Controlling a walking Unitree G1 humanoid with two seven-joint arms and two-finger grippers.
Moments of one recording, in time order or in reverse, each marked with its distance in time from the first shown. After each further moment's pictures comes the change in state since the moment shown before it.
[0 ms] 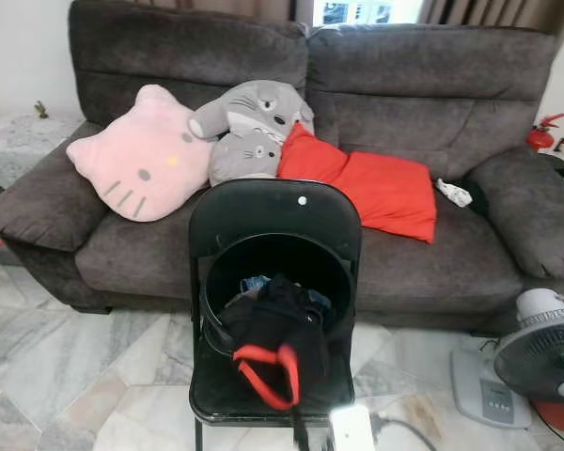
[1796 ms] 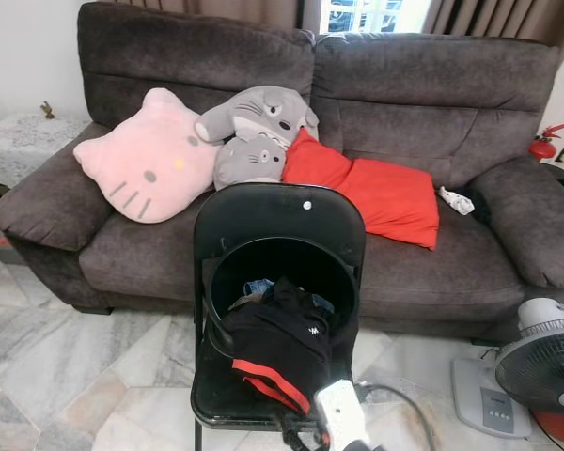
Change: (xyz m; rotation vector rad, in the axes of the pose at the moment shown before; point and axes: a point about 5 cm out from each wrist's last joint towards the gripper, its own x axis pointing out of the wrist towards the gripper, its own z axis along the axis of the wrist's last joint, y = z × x) left arm 0.000 0.000 0.001 0.000 -0.002 0.002; right arm 0.020 0.000 0.026 -0.068 0.071 0.249
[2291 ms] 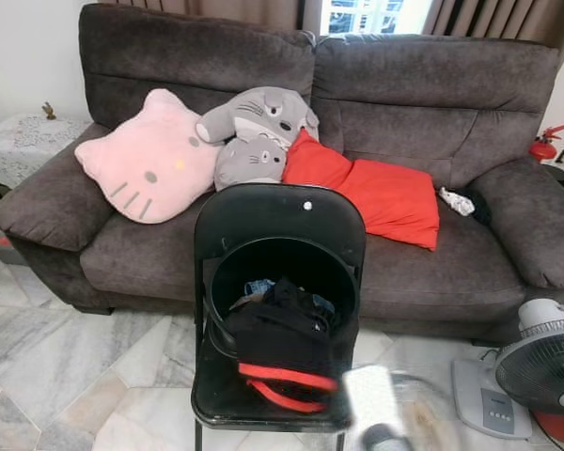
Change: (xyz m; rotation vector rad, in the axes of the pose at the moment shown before) left arm 0.000 0.000 0.000 0.000 -0.001 -0.001; right arm -0.011 -0.050 0.009 -0.072 -0.085 -0.500
